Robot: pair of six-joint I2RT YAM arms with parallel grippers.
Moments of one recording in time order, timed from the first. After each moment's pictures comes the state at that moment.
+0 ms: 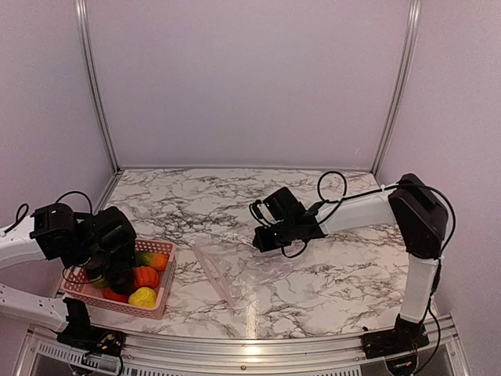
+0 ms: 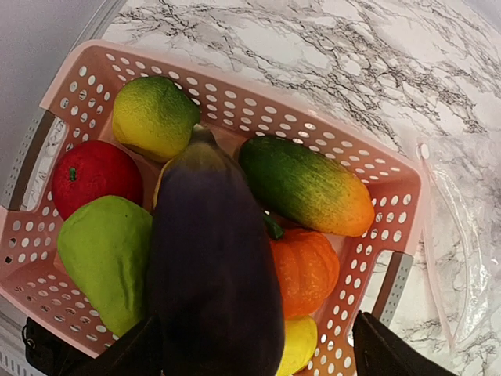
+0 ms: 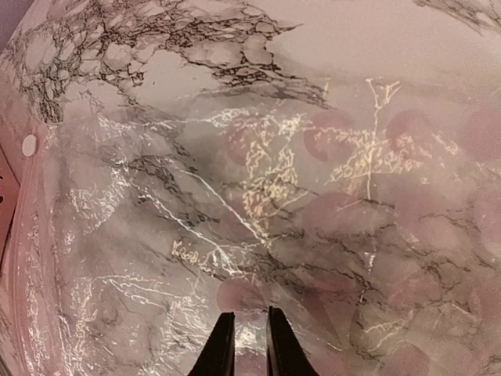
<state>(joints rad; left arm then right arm) -0.99 0.96 0.87 -1.21 -0.48 -1.28 0.81 1.95 1.19 -0.13 -0.08 0.41</state>
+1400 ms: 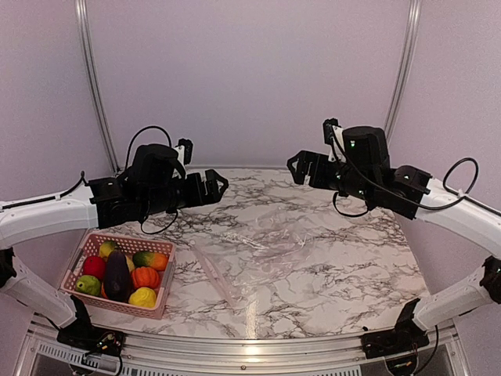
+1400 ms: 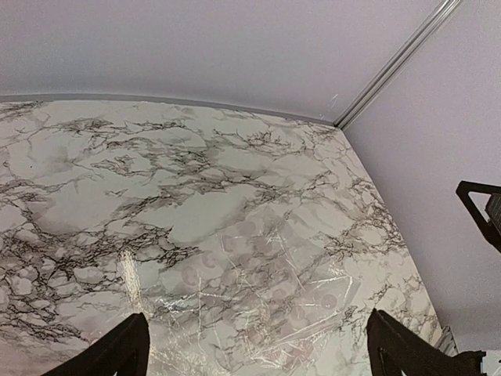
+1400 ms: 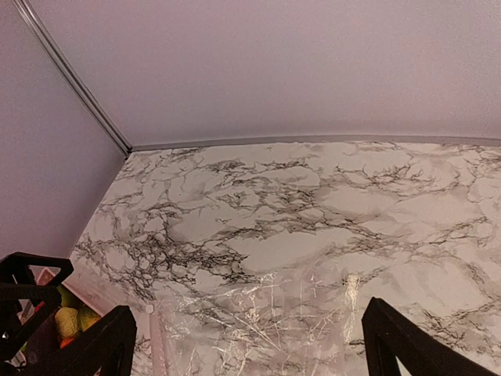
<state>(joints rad) -0.90 1.38 1.09 -0.16 -0.24 -0.66 0.81 1.29 1.19 -0.31 0.31 0.50</state>
